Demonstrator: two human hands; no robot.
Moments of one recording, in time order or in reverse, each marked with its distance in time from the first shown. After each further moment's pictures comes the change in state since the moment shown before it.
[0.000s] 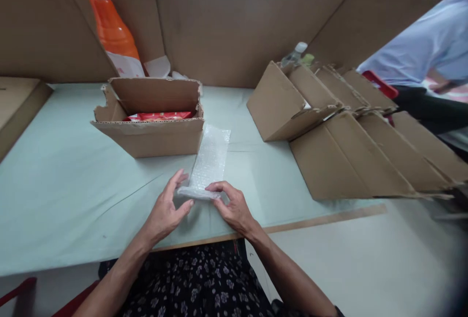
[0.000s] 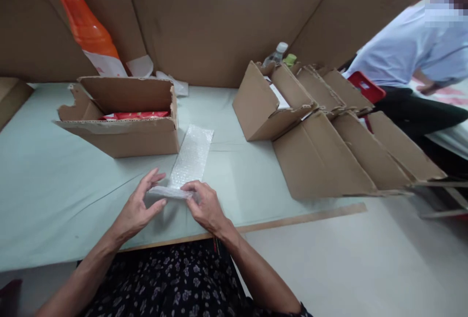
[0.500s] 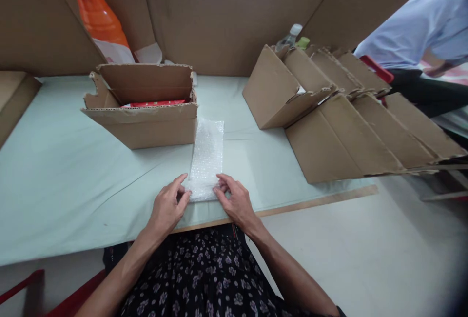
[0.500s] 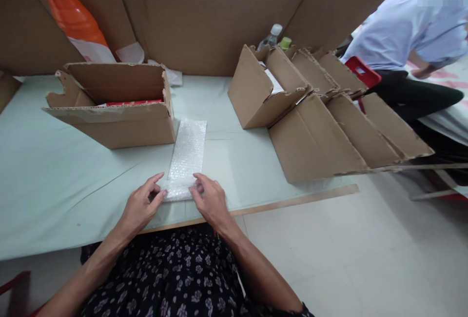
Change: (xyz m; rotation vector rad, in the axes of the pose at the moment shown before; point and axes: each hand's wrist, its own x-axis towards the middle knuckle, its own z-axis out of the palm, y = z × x) left_hand -0.017 -0.008 0.015 0.232 0.059 0.008; right_hand -0.036 0.007 0.002 -0.300 0.129 0.105
